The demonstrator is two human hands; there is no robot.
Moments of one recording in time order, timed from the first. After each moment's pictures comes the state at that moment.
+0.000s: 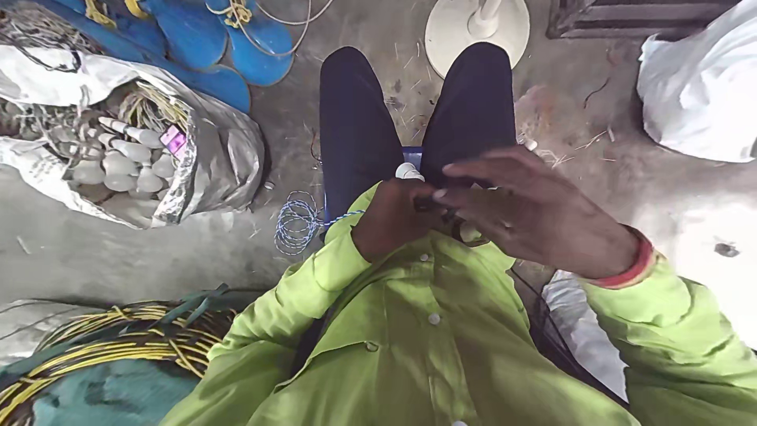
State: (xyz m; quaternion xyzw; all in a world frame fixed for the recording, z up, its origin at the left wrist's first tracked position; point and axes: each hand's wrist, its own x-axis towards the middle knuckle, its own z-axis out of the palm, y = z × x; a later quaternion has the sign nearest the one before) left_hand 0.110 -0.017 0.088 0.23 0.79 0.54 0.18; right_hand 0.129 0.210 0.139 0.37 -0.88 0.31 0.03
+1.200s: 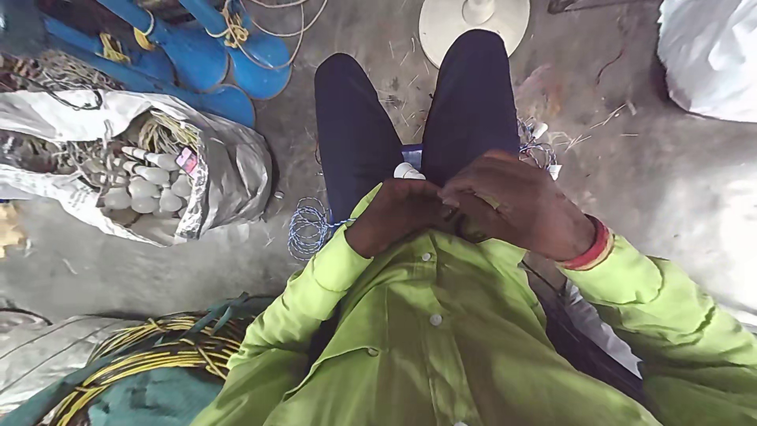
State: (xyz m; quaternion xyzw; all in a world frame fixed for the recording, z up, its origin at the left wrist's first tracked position) left_hand 0.105 -0.023 0.089 0.12 0.61 0.69 0.38; right_hand 0.133 0.200 0.109 0.28 -0.87 0.40 0.05
